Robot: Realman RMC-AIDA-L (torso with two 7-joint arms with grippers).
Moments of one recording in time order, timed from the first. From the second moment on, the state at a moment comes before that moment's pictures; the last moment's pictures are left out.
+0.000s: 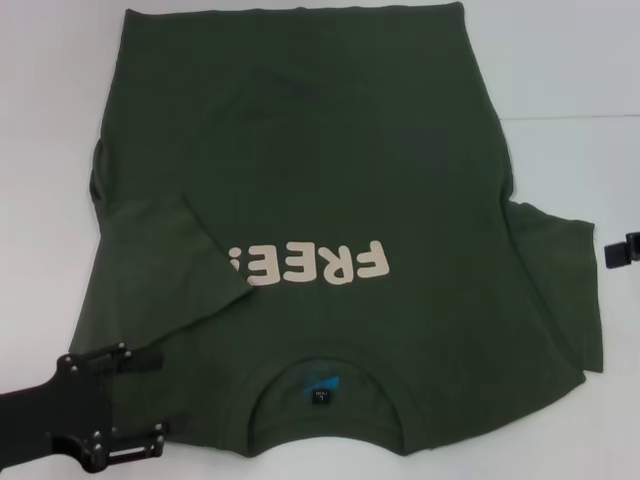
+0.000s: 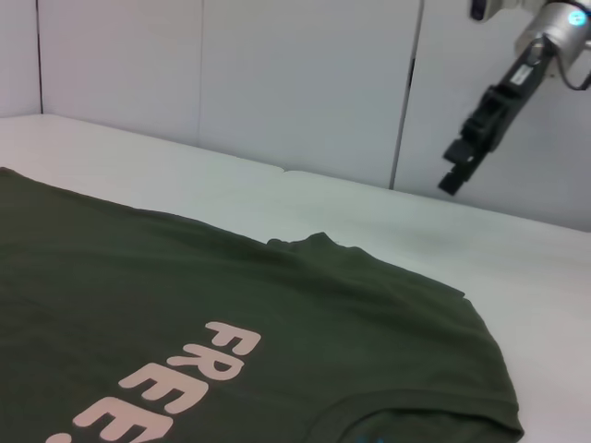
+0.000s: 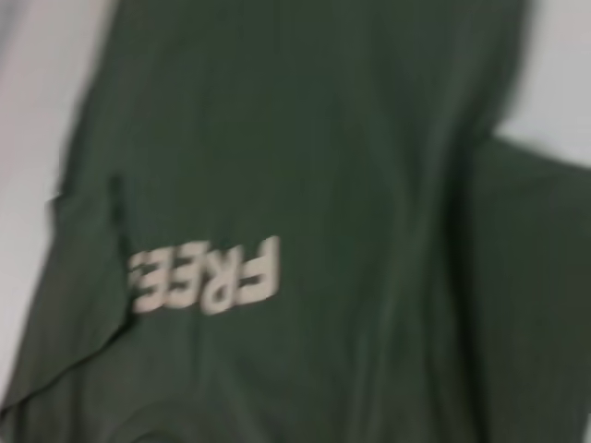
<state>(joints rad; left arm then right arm) -0.31 -2.17 0.45 0.84 2.19 1.76 -1.11 0.63 1.92 -0.49 -1.05 -2.56 -1.80 2.58</state>
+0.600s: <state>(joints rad) -0.31 -2.17 0.46 0.82 2.19 1.77 -1.10 0.75 1.89 -0.59 -0.77 -2.74 -1.47 2.76</state>
